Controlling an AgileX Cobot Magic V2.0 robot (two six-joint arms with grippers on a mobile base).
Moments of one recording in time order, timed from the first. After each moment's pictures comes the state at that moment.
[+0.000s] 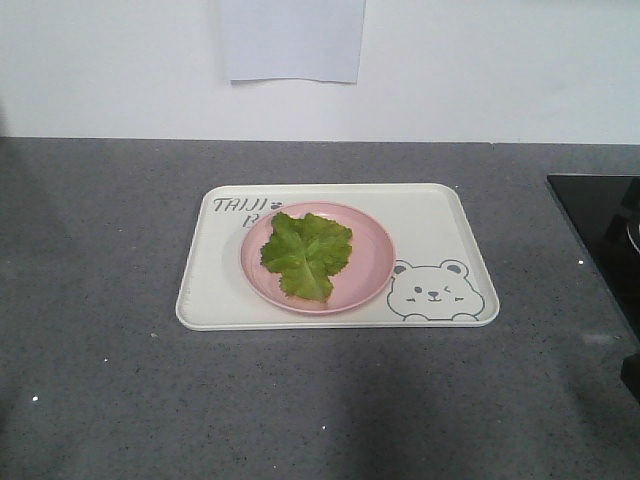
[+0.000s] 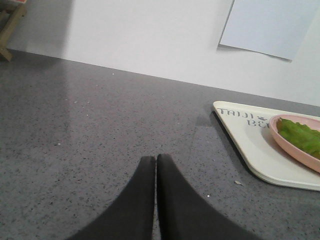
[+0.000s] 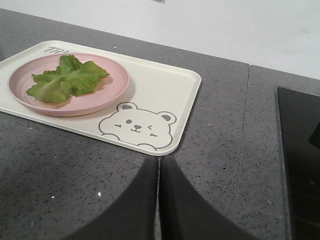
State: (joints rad) left arm 0.03 -0.01 0.02 -0.02 0.16 -0.22; right arm 0.08 0.33 -0.31 0.47 0.40 -0.59
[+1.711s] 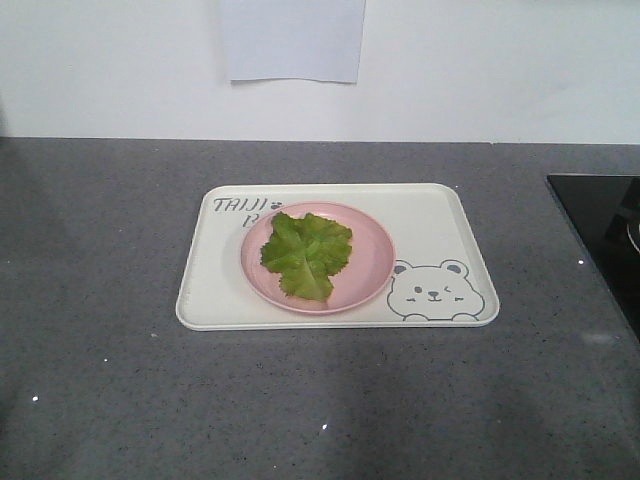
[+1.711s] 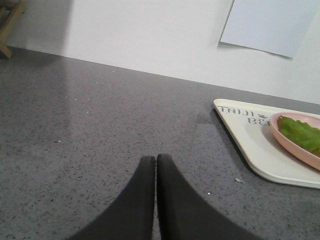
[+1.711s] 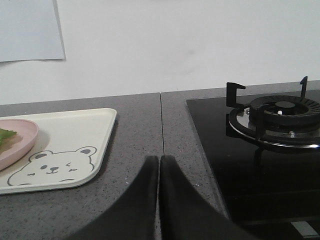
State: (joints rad) left arm 0.03 -0.01 0.02 -0.02 0.17 -0.22; right arm -0.04 -0.01 0.03 -0.16 0.09 0.23
